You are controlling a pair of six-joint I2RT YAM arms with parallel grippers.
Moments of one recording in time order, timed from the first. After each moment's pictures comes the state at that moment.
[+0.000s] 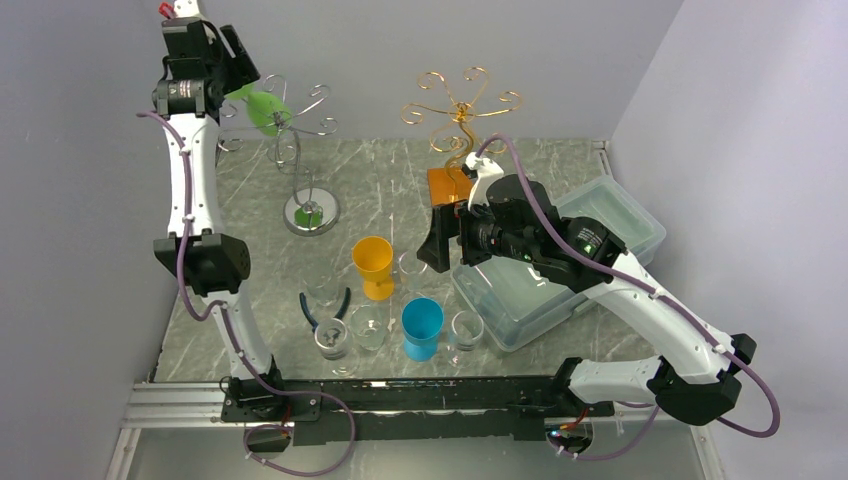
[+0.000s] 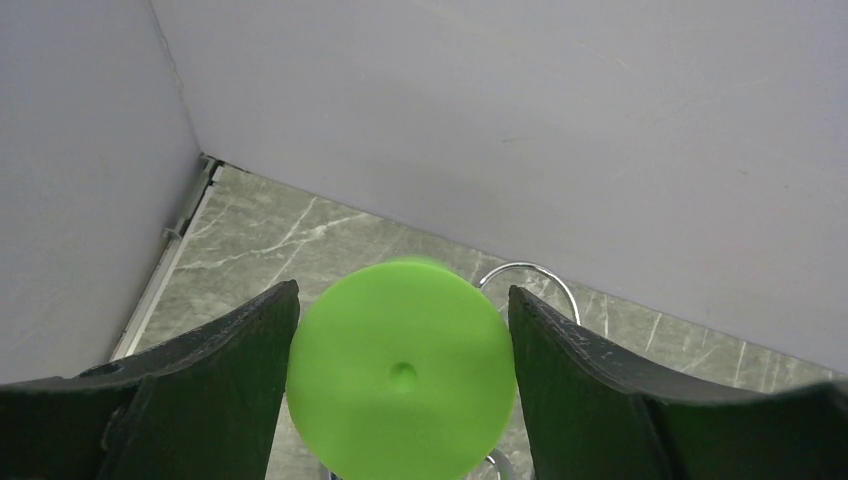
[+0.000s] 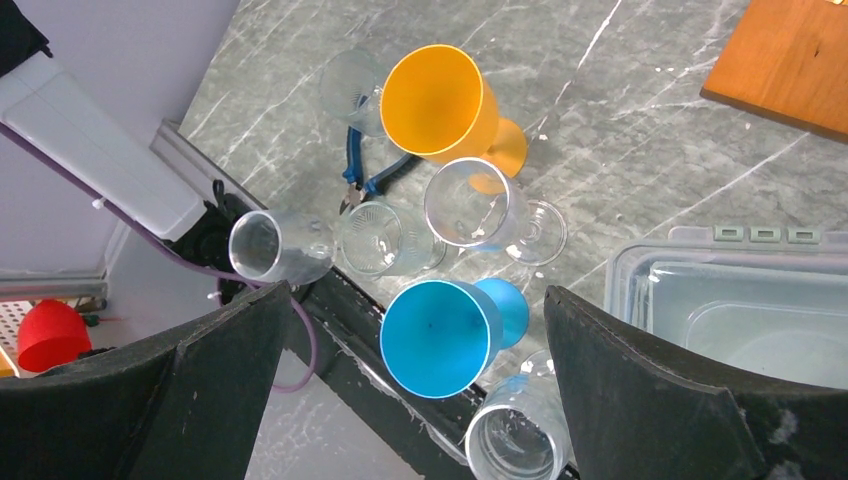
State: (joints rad) left arm 0.12 2.06 2.52 -0.77 -0.04 -0.31; right arm 0.91 1.18 1.49 -0.85 0.02 0.52
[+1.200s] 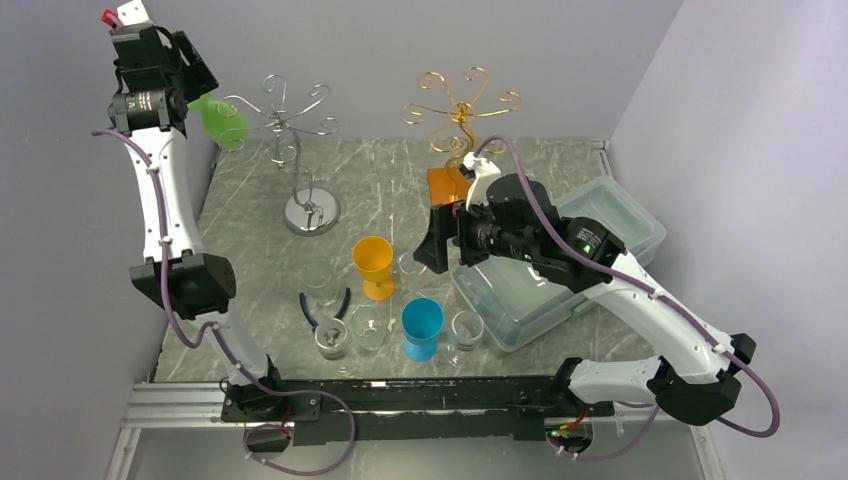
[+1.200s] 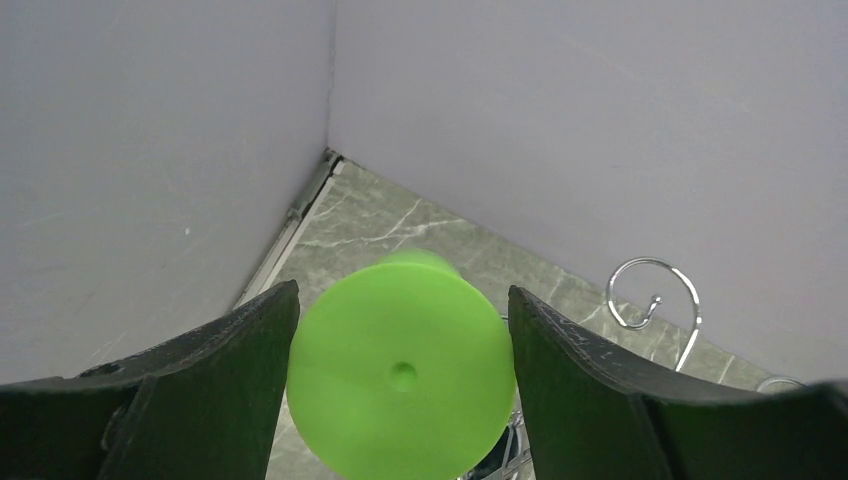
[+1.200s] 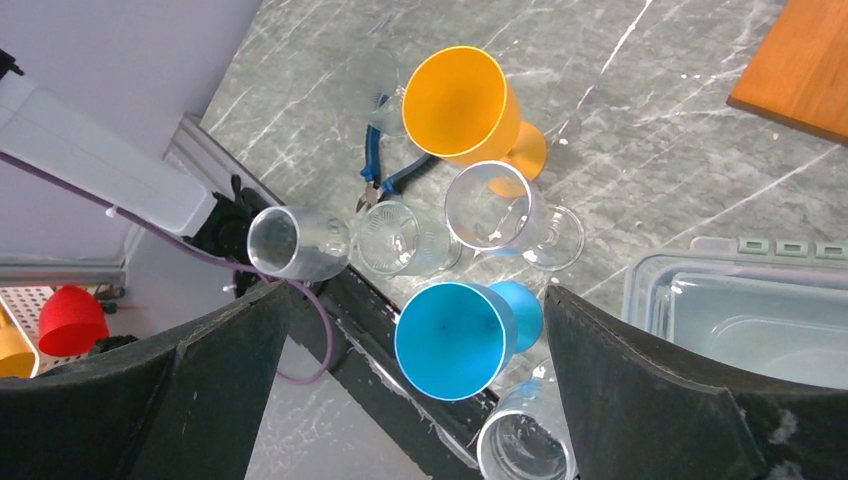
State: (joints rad) left arm 0.24 1.87 2.36 -0.78 -0.10 -0.27; right arm 0.91 1.18 1.49 -0.83 -0.02 0.51
